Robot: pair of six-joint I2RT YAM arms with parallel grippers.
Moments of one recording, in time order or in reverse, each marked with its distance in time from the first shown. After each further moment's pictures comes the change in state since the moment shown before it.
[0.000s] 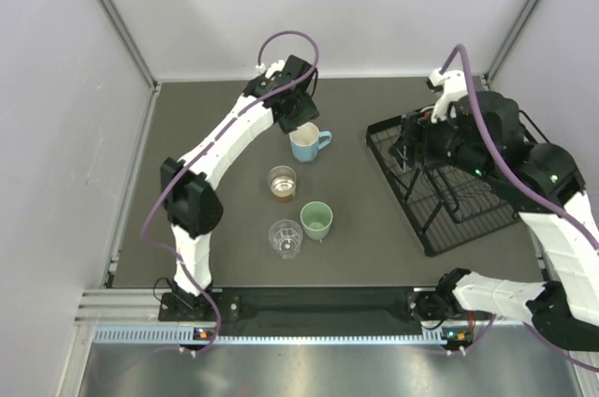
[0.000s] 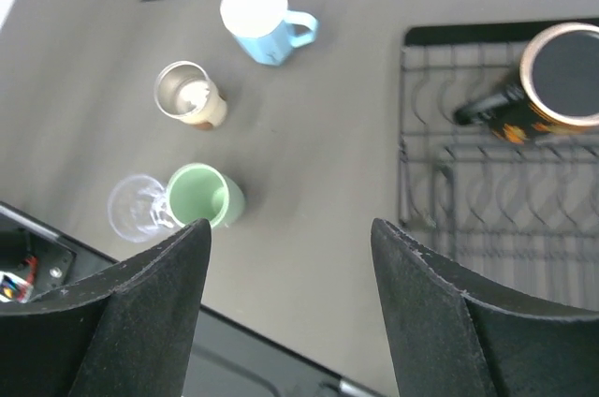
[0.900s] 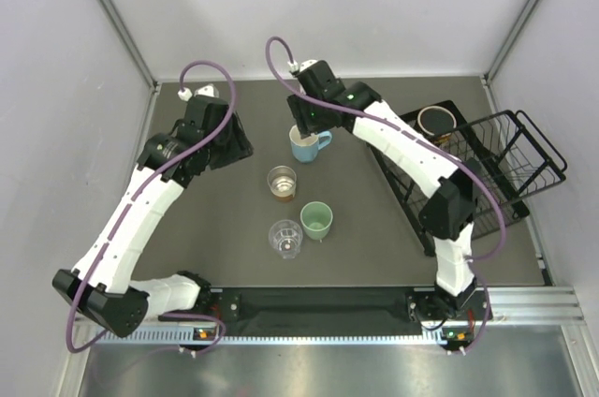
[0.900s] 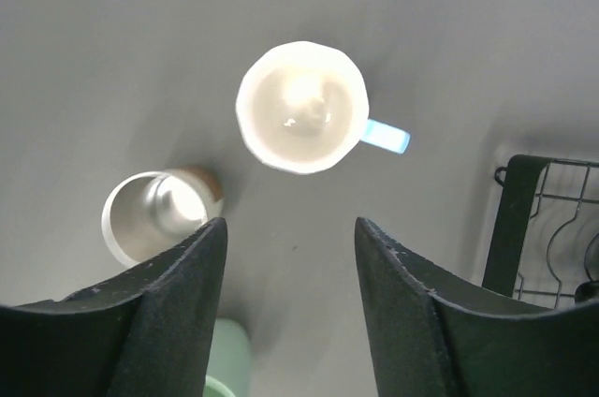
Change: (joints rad) left arm 0.142 -0.801 -0.621 -0.005 0.056 0.302; right arm 0.082 0.881 0.349 0.261 0.009 -0.058
